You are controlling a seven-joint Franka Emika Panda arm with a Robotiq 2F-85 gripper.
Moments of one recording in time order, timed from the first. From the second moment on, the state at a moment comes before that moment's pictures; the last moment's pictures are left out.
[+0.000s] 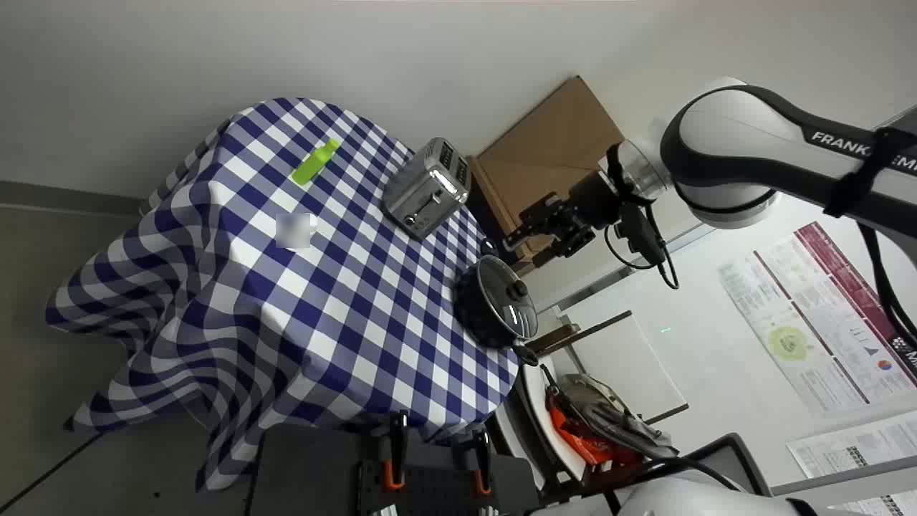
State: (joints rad) arm 0.11 -0.47 0.06 -2.52 0.04 1.98 -0.04
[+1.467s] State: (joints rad) arm 0.08 0.19 0.05 -2.20 -0.49 2.69 0.39
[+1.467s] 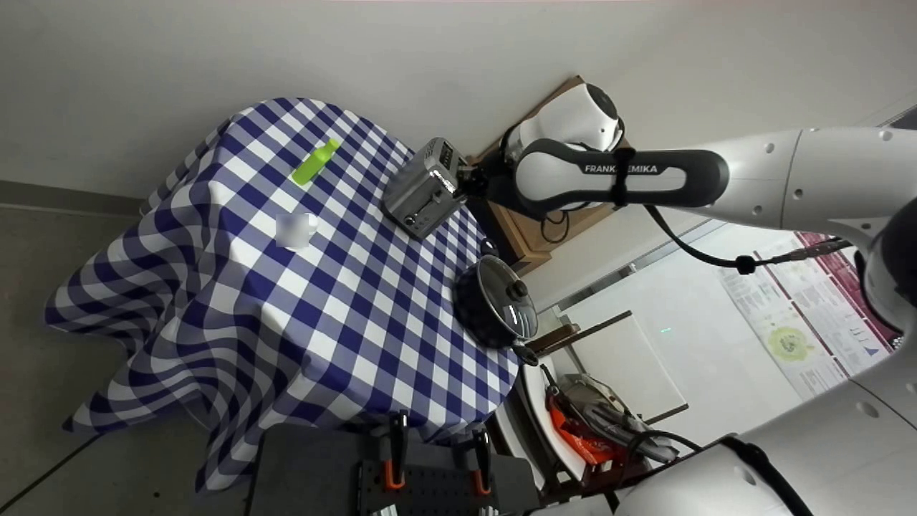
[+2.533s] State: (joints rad) arm 0.20 0.51 -0.11 -1.92 -0.72 2.70 0.61
